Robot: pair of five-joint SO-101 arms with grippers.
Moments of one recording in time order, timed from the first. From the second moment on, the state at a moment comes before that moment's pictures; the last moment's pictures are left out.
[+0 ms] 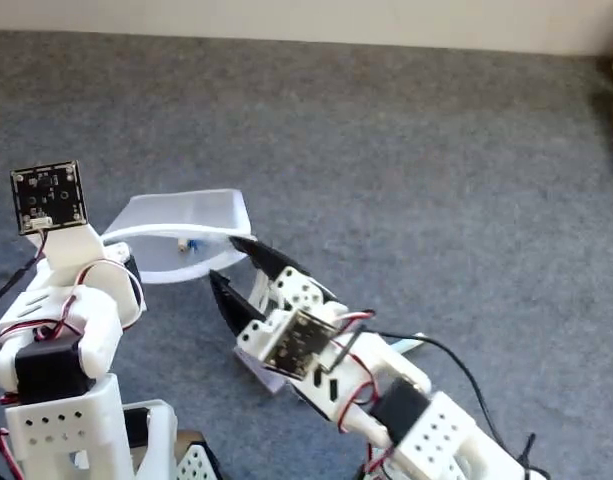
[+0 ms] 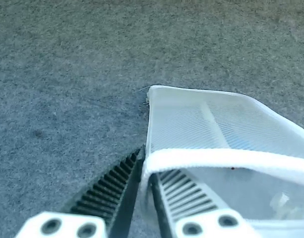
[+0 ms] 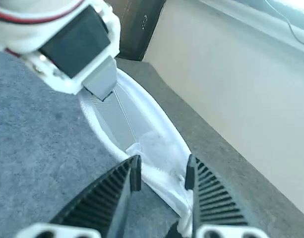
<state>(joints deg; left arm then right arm) -18.3 -66.0 44.1 73.3 7.5 -50.6 -77.8 78.0 11.1 24.0</state>
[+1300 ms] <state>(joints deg) -31.3 -65.9 44.2 70.1 17.7 -43.9 -84.8 76.3 28.7 24.0</state>
